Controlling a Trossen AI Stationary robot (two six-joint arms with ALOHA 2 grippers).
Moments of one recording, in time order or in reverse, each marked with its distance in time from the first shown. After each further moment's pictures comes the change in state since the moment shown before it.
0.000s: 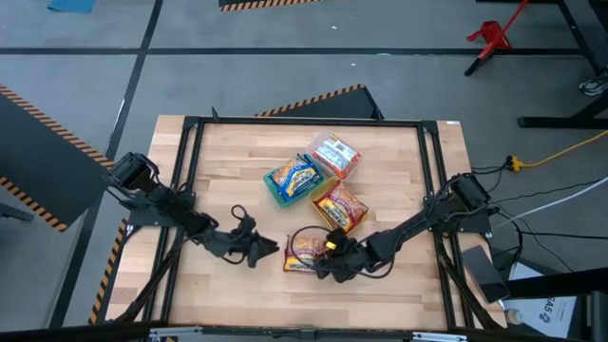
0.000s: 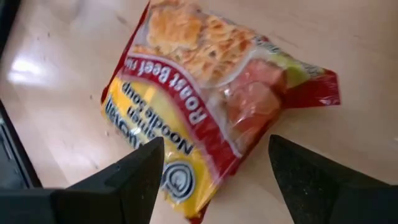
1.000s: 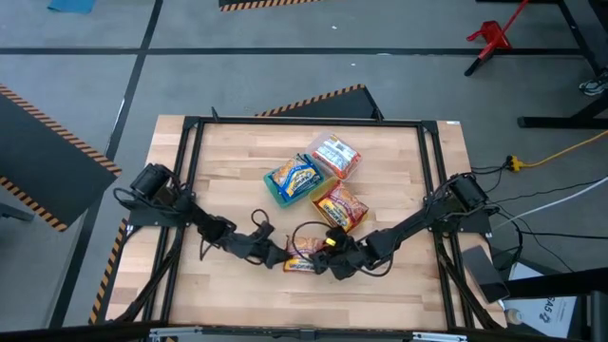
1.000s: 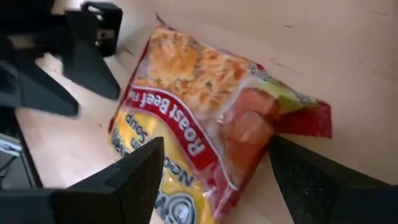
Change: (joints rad) left arm 0.100 0.227 0.135 0.011 0.247 -0.224; right arm -0.020 0.012 -0.052 0.131 0.074 0.020
